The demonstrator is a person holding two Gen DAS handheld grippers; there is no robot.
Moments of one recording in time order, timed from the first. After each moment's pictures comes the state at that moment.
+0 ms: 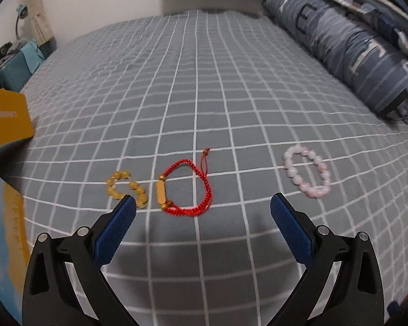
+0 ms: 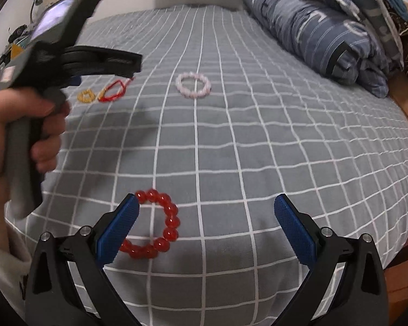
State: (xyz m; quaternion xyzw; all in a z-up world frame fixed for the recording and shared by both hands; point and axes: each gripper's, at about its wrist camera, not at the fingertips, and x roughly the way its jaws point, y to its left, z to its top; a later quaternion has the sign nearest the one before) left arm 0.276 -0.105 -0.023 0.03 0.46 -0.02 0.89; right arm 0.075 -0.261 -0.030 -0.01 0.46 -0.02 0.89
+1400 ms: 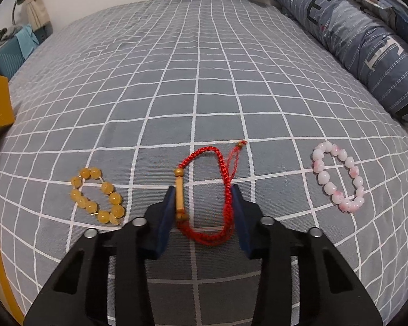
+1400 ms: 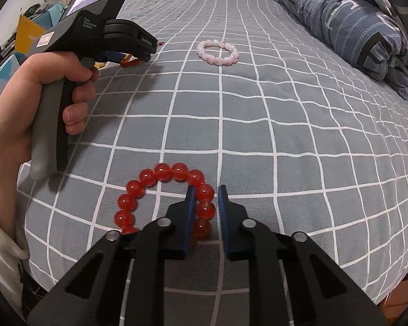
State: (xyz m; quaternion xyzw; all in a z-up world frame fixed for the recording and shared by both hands) left arm 0.307 -0.097 -0.065 0.01 0.48 -0.02 0.88; right arm 0.085 -0.249 -0.070 -0.02 0.49 0.03 0.87
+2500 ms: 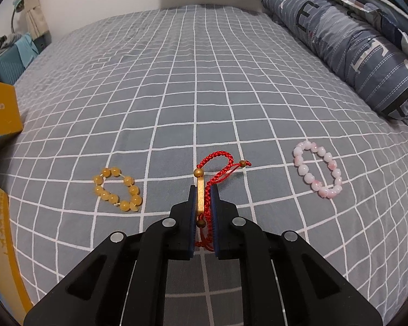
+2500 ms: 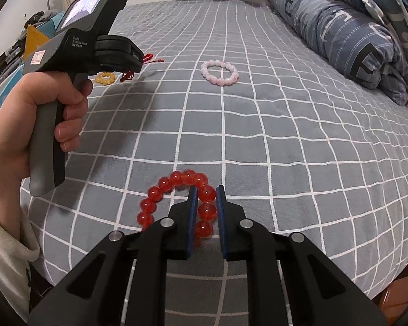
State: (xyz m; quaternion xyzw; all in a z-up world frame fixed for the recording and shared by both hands) left arm 0.279 -0.093 -0.036 0.01 0.46 -0.04 0.89; right arm 0.071 -0.241 -0.041 -0.02 0.46 0.03 0.89
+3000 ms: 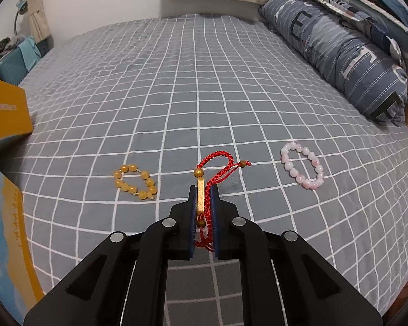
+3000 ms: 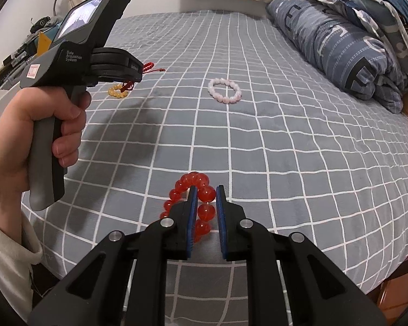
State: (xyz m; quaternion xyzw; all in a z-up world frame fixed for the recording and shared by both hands) left arm 0.250 -0.082 -0.007 0.01 0.44 -0.05 0.89; right arm 0.055 -0.230 -0.014 -0.02 0.44 0.03 0.90
